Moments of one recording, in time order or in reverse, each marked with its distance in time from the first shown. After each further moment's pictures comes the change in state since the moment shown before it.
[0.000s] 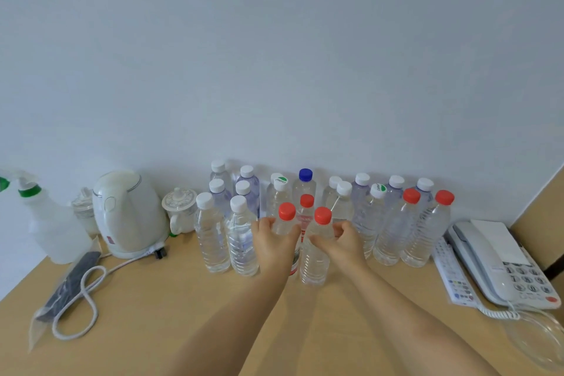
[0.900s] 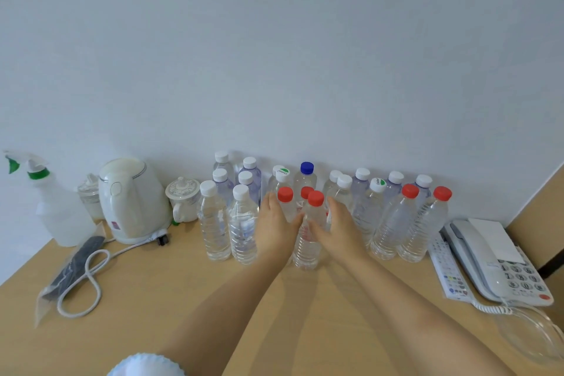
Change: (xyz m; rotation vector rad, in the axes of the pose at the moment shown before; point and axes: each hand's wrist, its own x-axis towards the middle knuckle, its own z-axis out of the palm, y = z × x) left_hand 0.003 0.005 -0.006 0.408 -0.062 0.300; right_hand -0.013 -0.011 -0.007 -0.411 -0.039 -0.422
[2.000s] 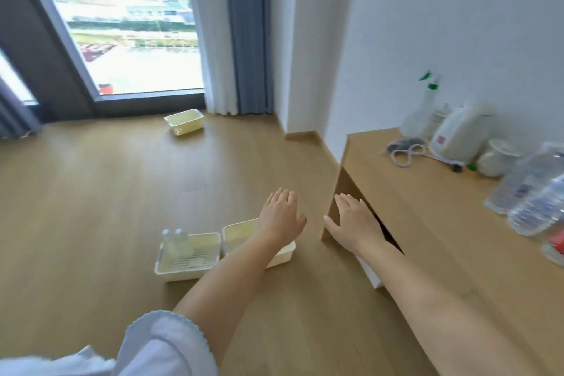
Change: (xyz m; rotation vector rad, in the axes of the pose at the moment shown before) left_hand -0.493 -0.119 -0.264 0.604 0.283 -0.749; right_hand -0.401 -0.203 0.080 -0.330 -0.810 -1.056
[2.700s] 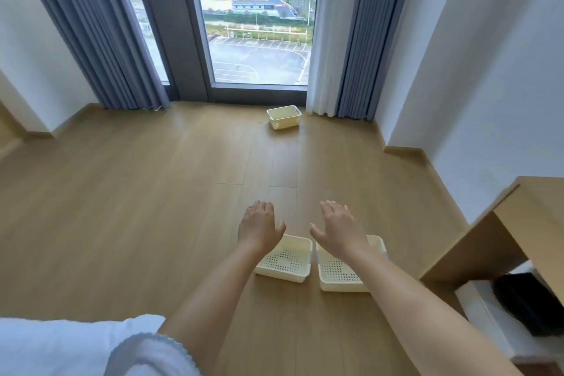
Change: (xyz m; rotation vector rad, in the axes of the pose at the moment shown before) left_hand -0.072 -0.336 -0.104 -0.003 0.055 -0.509; right_hand 0.099 -0.335 0.095 0.011 -0.142 -0.368
